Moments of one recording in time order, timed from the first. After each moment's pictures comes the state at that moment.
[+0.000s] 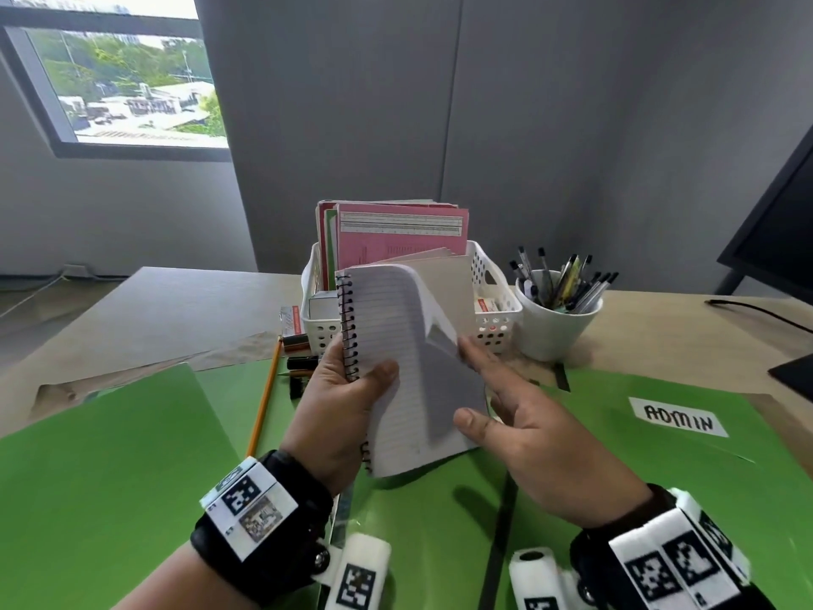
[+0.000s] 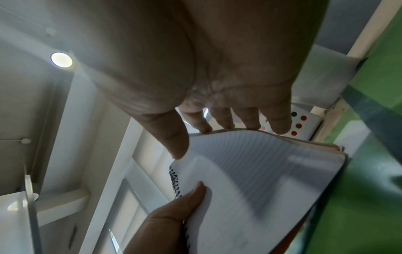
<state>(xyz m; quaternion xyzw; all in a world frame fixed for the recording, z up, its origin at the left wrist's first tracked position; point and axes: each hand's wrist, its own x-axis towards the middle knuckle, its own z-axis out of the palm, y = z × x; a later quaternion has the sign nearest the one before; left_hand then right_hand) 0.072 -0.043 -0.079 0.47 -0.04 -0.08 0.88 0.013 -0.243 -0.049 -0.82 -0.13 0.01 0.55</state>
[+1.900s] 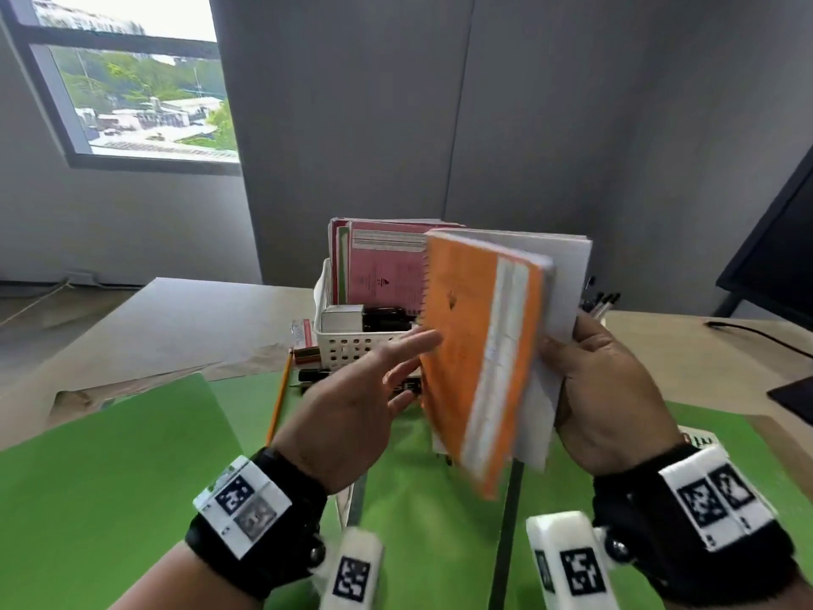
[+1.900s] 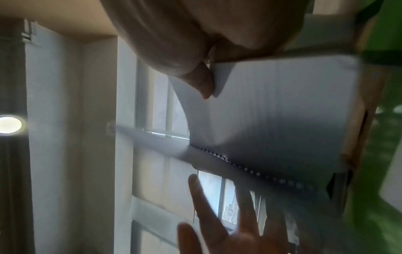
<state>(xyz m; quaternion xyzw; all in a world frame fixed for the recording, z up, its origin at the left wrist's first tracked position) 0.072 -0.026 -0.063 0.45 -0.20 -0.18 0.85 0.031 -0.249 0.004 -0.59 0.05 -0.11 0.80</state>
